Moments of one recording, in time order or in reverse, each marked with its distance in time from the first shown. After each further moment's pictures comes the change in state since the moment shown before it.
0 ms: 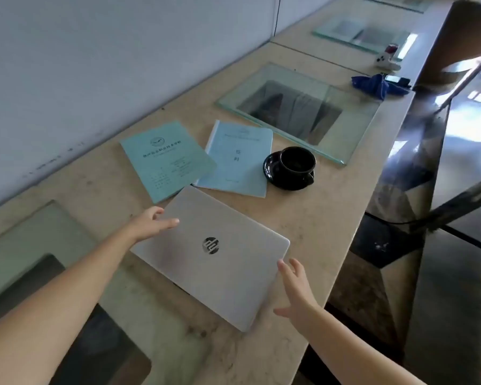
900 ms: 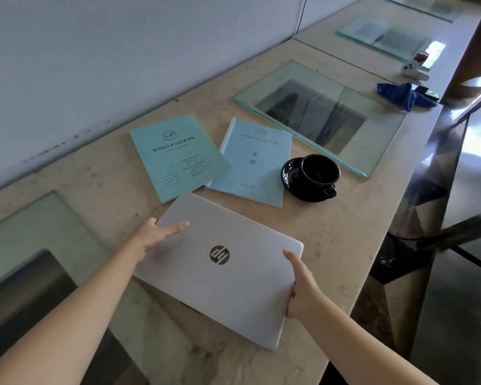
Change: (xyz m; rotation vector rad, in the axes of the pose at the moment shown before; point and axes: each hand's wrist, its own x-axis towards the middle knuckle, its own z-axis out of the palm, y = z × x) left_hand 0.024 -0.027 0.014 -0.395 0.074 -0.175; right_hand 0.068 -0.025 0.031 0.142 0.052 0.241
